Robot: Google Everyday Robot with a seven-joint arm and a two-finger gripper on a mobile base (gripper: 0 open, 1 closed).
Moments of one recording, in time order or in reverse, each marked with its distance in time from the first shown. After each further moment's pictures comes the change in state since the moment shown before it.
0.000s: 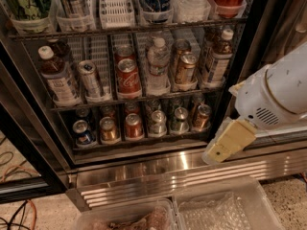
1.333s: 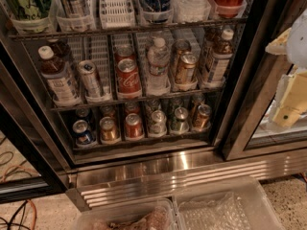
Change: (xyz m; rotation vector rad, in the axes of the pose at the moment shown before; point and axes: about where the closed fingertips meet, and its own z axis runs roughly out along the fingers) arm 0.018 -0.064 -0.089 0.020 0.229 -0.240
